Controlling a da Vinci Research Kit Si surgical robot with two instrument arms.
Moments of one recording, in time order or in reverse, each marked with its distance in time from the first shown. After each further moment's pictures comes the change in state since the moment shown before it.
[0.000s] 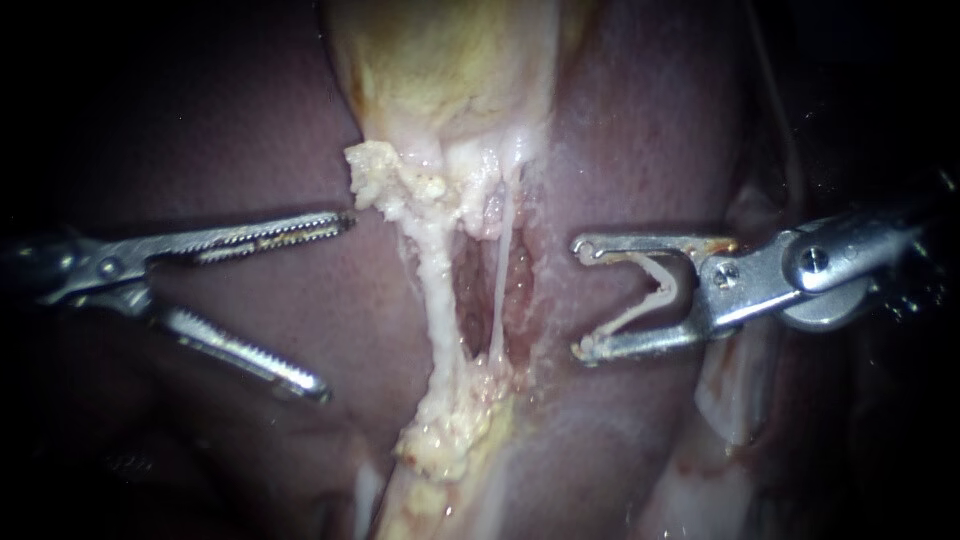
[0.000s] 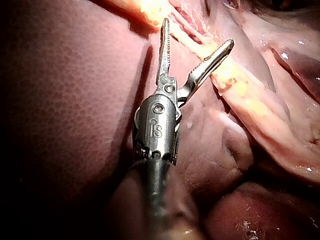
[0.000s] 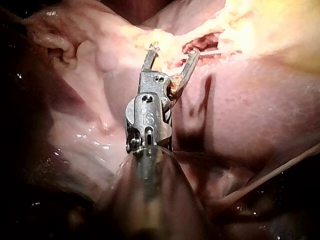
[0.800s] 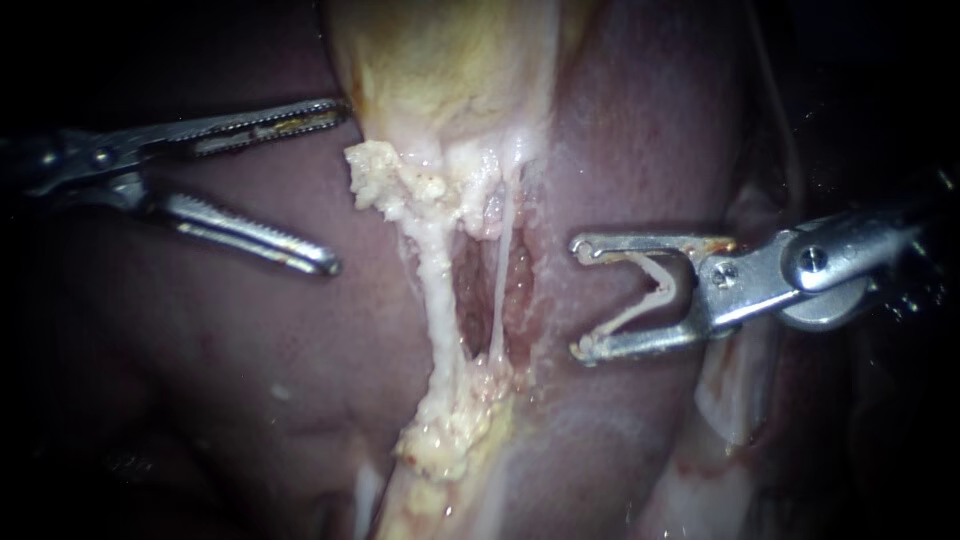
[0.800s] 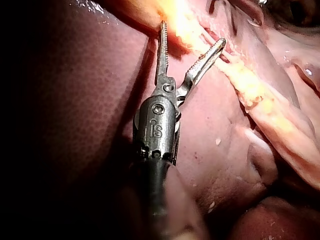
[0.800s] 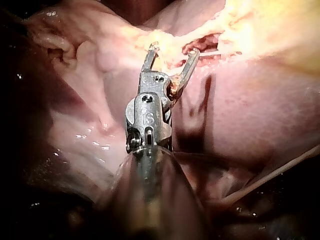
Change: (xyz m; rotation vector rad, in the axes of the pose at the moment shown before) right arm 0.000 0.000 0.000 -0.001 0.000 -0.001; left arm 0.004 -0.007 0.000 0.118 -0.026 0.017
